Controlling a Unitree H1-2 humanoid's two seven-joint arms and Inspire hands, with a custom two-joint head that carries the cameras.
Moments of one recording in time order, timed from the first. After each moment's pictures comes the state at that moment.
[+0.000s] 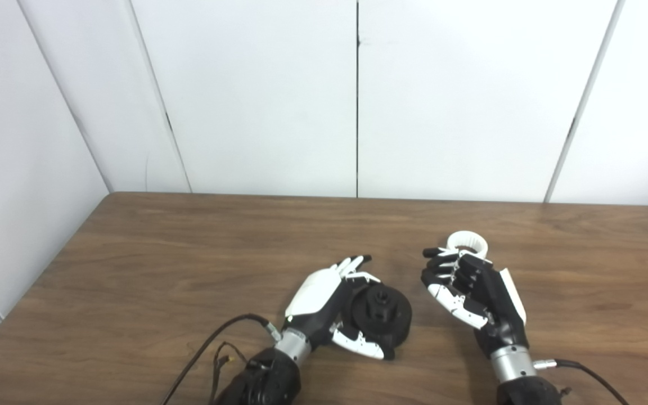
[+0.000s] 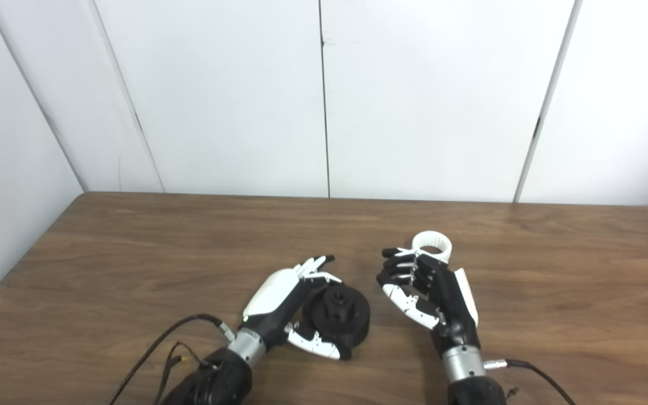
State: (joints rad) left arm -0.26 0.18 -0.42 0.10 0.60 0.04 0.00; right arm -0.19 0.00 0.06 0.11 -0.06 -0.14 0.01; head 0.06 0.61
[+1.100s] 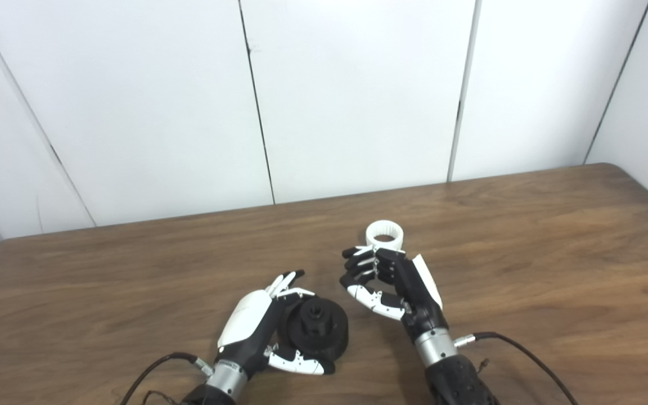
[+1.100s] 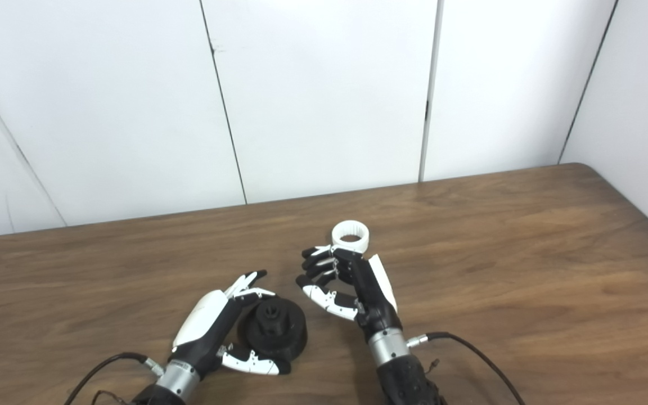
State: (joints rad) left arm -0.23 0.19 -0.38 0.09 0.58 -0.03 -0.04; right arm -0.19 0.04 0.11 0.11 -0.22 -0.17 -0.09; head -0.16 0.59
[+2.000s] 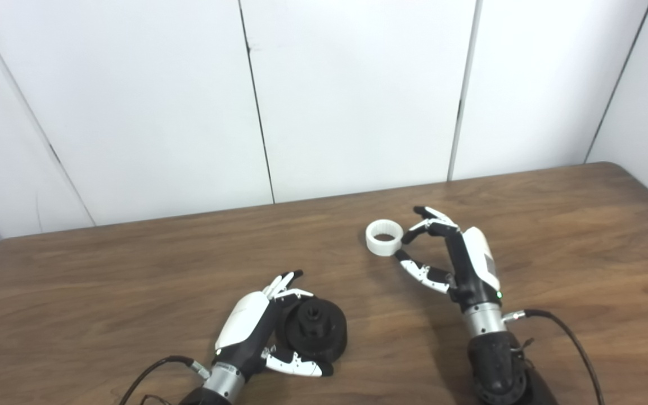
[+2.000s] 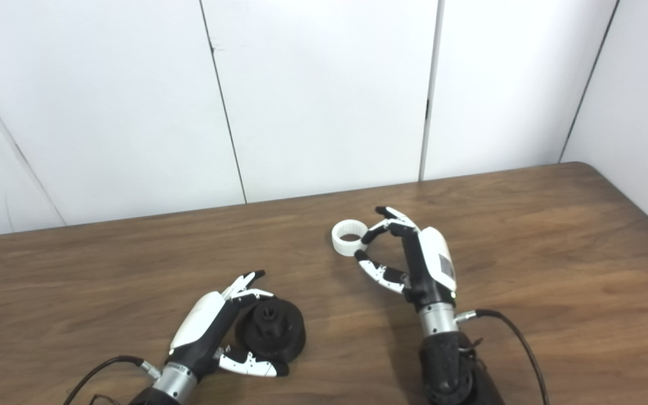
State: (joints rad) left arm -0.22 0.18 -0.36 0.09 0.57 -0.05 -0.04; right arm -0.24 -0.15 0.06 0.11 -0.55 -0.08 -0.27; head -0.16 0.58
